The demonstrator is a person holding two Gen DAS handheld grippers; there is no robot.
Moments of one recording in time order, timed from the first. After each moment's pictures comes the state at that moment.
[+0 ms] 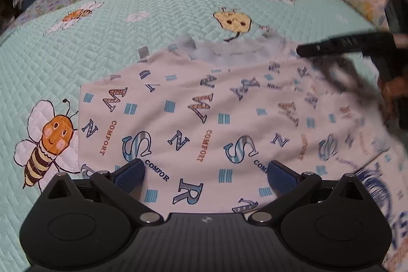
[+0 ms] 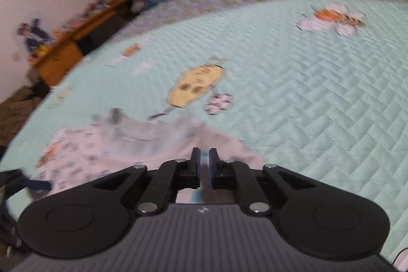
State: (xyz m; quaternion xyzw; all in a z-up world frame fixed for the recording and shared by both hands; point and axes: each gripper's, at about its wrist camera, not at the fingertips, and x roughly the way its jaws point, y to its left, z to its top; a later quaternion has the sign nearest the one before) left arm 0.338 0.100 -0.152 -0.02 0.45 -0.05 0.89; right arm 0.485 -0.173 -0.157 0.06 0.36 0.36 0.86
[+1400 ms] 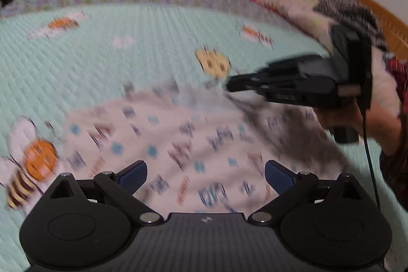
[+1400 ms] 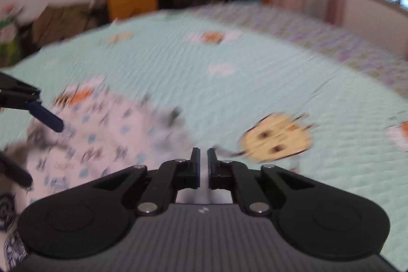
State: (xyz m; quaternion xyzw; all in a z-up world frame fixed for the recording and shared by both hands) left arm 0.356 0.119 -0.120 -0.09 0.39 -0.09 0.91; right arm 0.497 -0.091 -0.125 -0.14 0.27 0.49 0.82
